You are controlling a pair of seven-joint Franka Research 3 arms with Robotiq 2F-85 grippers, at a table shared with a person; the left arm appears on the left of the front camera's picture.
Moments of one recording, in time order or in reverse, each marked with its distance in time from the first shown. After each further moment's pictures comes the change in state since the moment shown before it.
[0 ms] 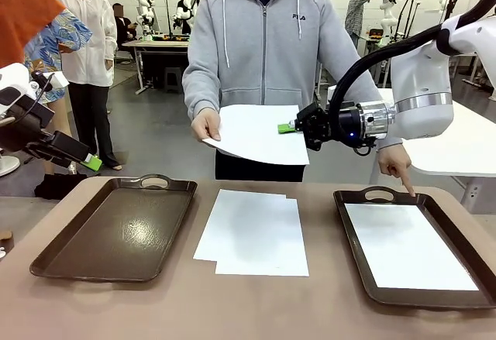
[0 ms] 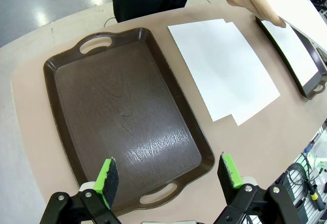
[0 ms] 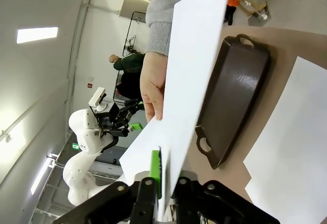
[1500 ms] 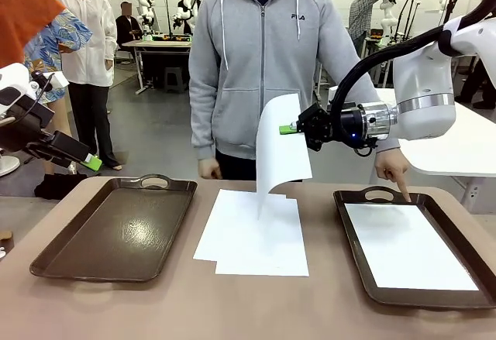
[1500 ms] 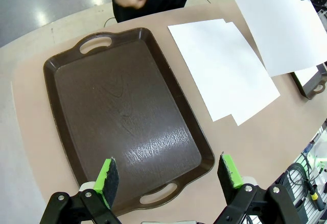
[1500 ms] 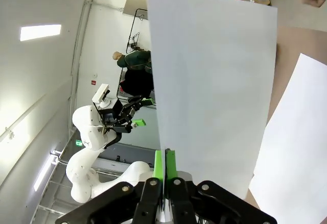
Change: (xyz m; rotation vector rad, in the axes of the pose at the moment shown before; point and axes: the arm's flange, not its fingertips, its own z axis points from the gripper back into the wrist) left arm 0.000 0.000 0.000 0.000 0.000 0.000; right arm -0.002 -0.001 0.002 0.020 0.019 -0.002
